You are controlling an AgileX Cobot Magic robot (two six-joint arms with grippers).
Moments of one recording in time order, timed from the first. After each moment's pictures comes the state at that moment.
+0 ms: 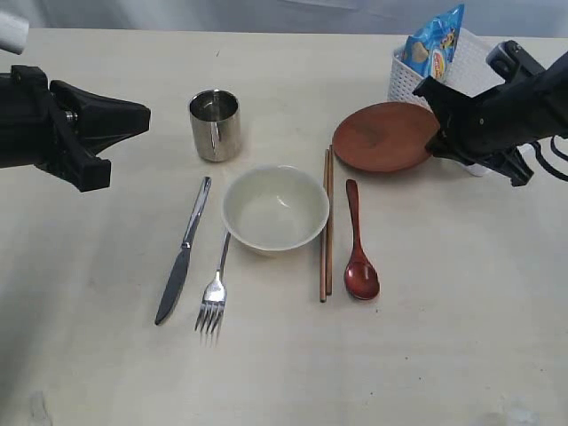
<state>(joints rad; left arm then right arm) -0.01 1.21 -0.49 -1.74 0.67 1.97 0.14 1.81 -0.87 0.80 0.19 -0.03</state>
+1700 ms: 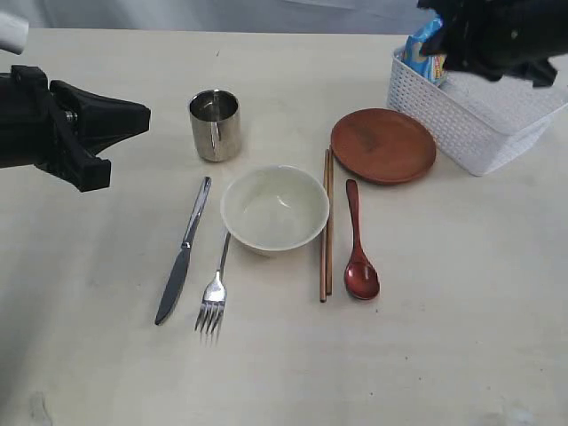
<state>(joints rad) -0.01 1.21 -0.49 -1.74 0.67 1.97 0.14 1.59 -1.01 0.77 0.35 -0.26</state>
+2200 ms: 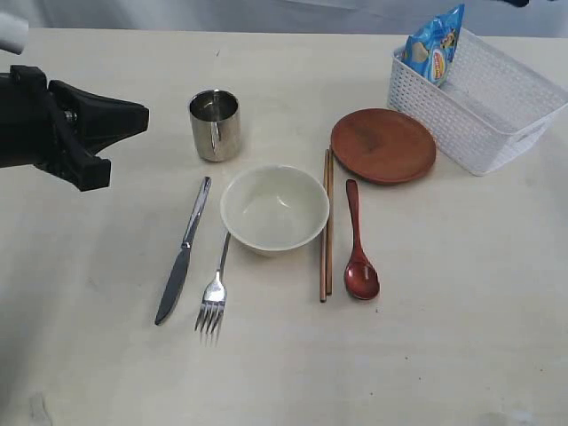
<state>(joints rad) -0.01 1.21 -0.49 -1.74 0.66 1.97 0.08 1.84 -1.40 0.59 0.38 -0.25</state>
